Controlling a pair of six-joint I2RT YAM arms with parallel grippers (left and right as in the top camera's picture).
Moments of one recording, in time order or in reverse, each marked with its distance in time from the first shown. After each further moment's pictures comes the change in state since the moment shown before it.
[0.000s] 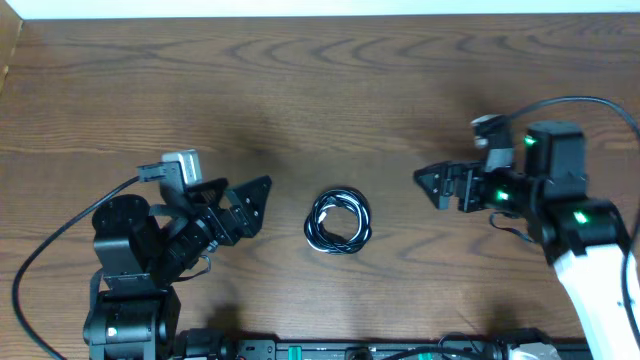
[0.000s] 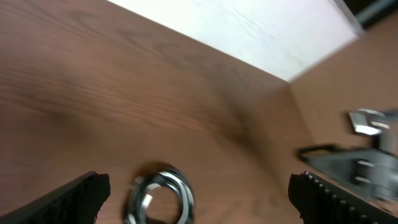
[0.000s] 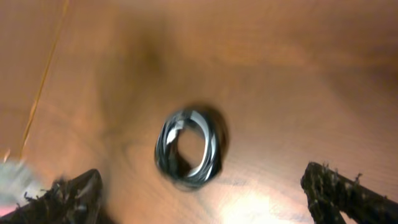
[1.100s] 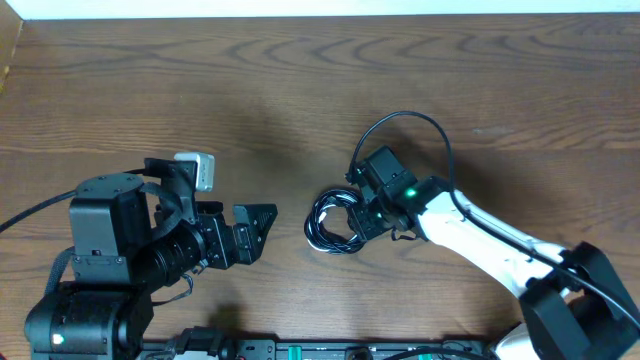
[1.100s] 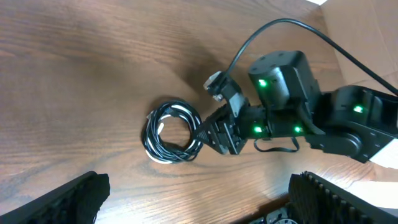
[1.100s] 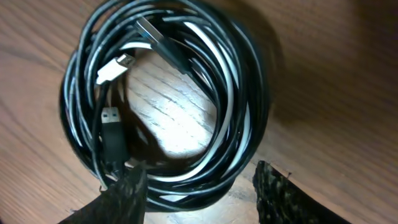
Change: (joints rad) left arm -0.101 0.198 0.489 -0.634 -0.110 0.237; right arm 0.548 0.518 -0.002 0.187 0.408 0.062
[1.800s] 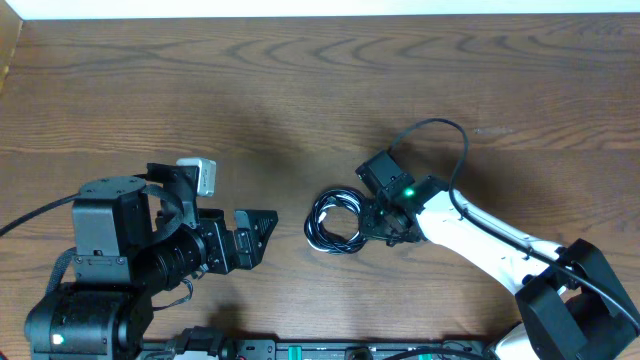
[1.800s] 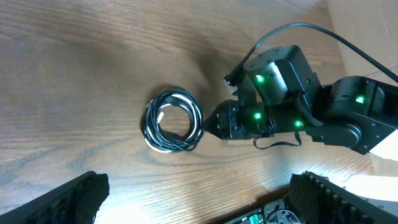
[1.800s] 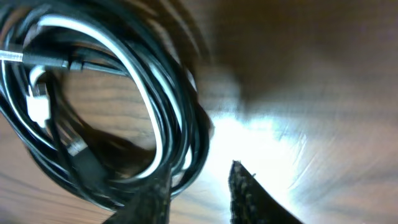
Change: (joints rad) left arm 0.000 0.000 0.000 -0.042 0.001 0.000; right arm 0.002 0.005 0.000 -0.111 0.032 0.640
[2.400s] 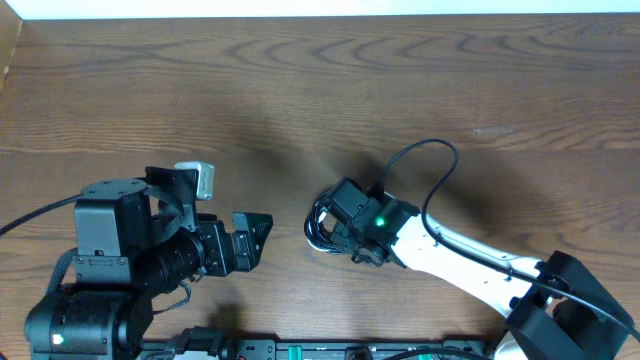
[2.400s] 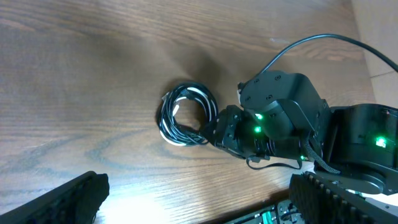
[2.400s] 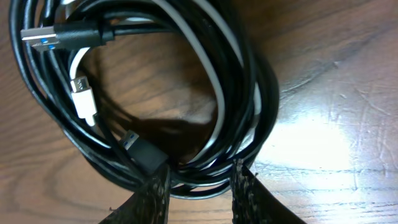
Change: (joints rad) left arm 0.000 0.000 0.000 -0.037 -0.057 0.020; right arm 0.204 0.000 0.000 0.077 0.132 0.492
